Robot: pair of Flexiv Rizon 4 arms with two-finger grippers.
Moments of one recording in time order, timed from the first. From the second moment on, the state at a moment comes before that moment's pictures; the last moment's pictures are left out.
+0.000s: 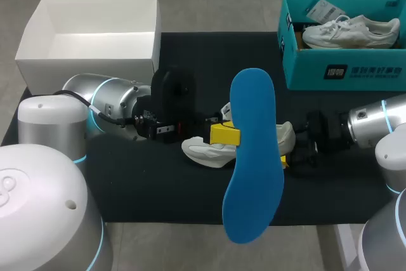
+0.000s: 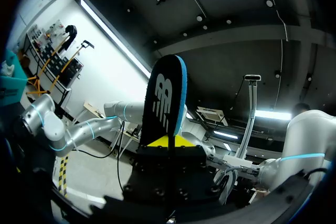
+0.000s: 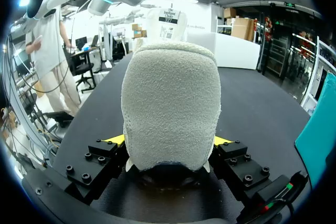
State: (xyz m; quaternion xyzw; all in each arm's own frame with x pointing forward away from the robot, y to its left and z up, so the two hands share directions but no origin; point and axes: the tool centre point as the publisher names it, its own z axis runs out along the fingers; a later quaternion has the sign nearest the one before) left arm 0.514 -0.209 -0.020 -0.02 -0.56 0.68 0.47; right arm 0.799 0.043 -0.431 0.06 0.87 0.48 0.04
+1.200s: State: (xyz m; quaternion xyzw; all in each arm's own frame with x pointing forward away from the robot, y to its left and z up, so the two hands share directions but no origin) left arm 0.514 -0.210 -0.020 -0.02 -0.56 0.68 0.47; right arm 0.788 0.019 -0.404 0.13 0.93 0.35 0.03
